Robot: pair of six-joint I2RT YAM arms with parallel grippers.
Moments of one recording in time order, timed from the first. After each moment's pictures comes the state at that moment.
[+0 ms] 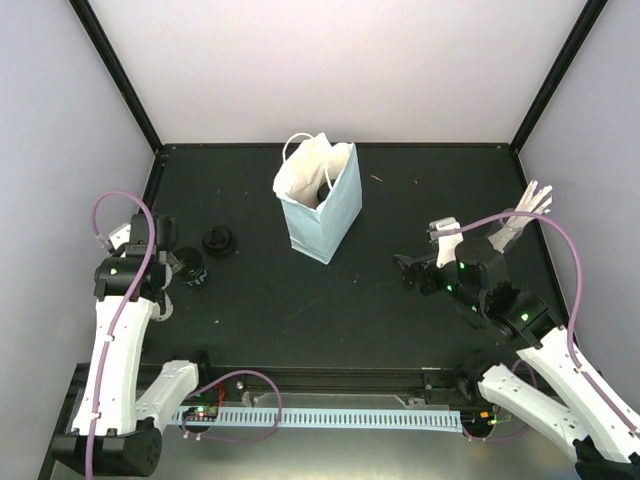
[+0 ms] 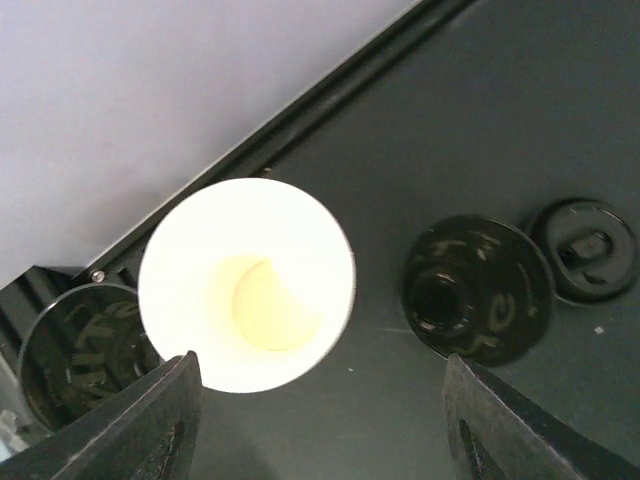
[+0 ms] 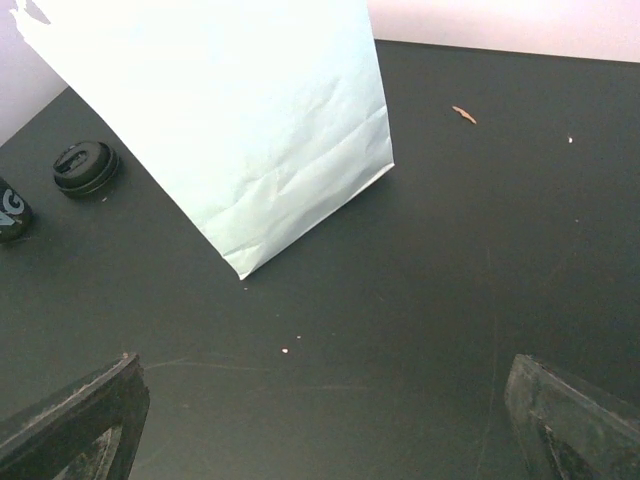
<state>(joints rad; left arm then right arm) -0.01 0.87 1.08 -1.26 -0.51 -0.72 0.64 0.67 0.84 -0.69 0.09 0.24</state>
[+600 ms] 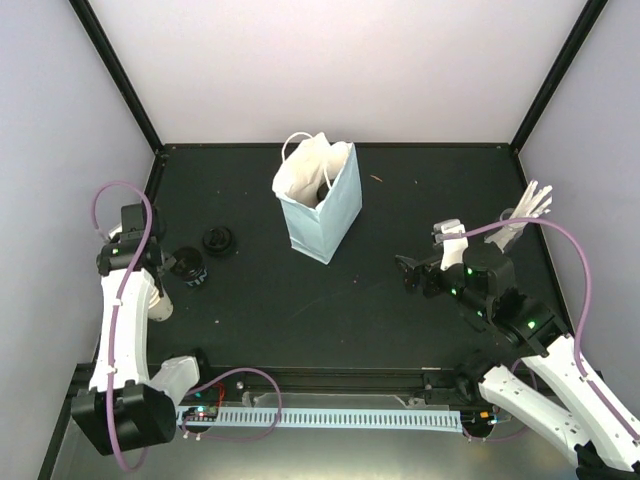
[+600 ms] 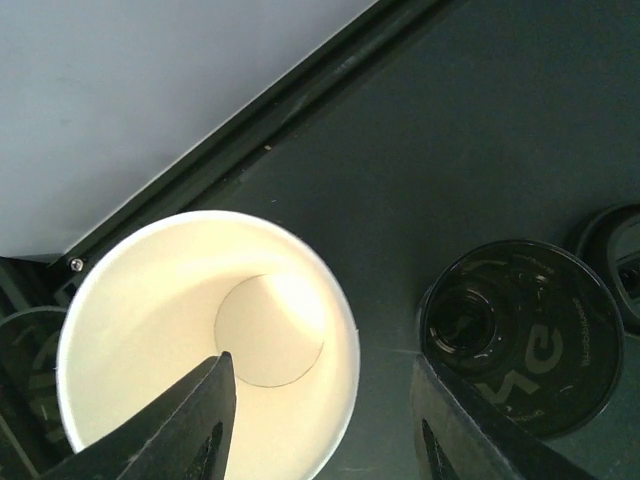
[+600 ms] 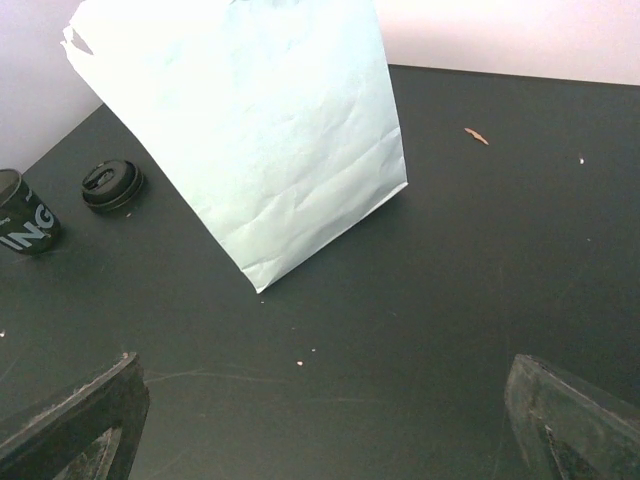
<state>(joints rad) 0.22 0.98 1.00 -1.10 -0.40 -0.59 0.64 0.62 0.83 -0.68 0.07 0.24</state>
